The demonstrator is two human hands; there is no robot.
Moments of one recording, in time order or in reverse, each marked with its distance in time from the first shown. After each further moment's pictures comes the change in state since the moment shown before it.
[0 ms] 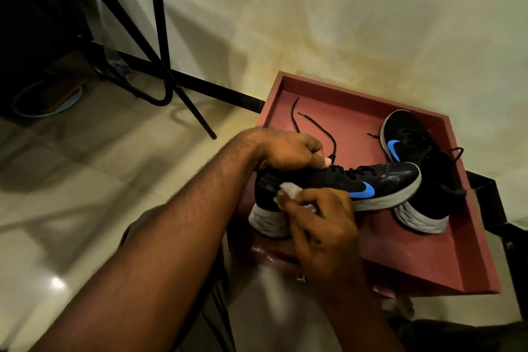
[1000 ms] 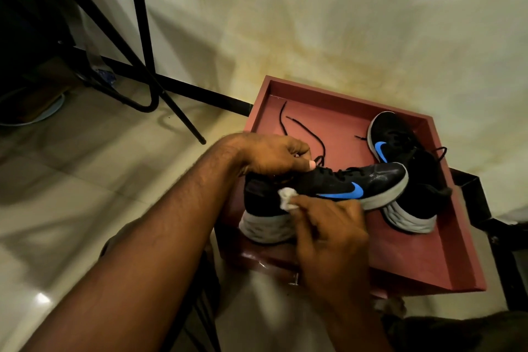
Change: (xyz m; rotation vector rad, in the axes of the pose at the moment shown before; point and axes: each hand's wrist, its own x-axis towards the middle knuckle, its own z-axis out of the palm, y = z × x) left_hand -0.006 -0.003 -0.003 -0.007 0.014 0.028; right_hand 0.003 -0.004 -0.018 -0.032 0.026 0.229
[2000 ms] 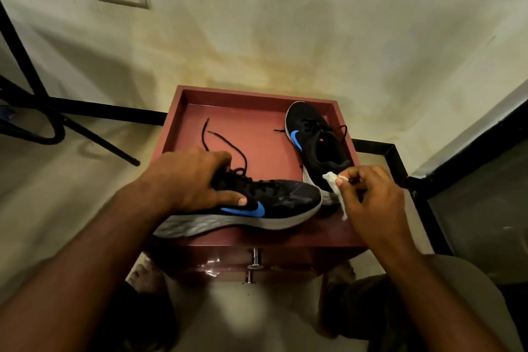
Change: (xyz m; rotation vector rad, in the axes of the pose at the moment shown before) left_hand -0.007 0.018 0.040 0.850 0.303 0.054; right_hand 0.027 0.142 -0.130 -0.214 0.053 0.283
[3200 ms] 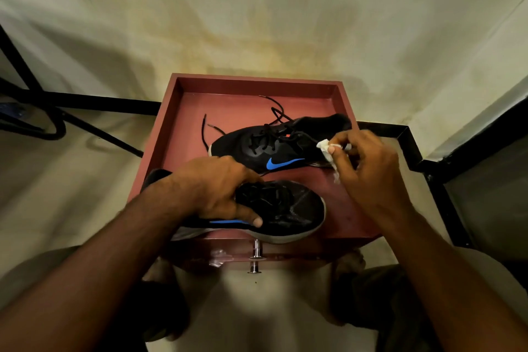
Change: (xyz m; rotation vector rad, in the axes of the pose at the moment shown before) left_hand 0.031 0.034 0.026 0.087 -0.163 0.264; right_hand 0.035 0.006 0.010 0.088 0.000 -0.214
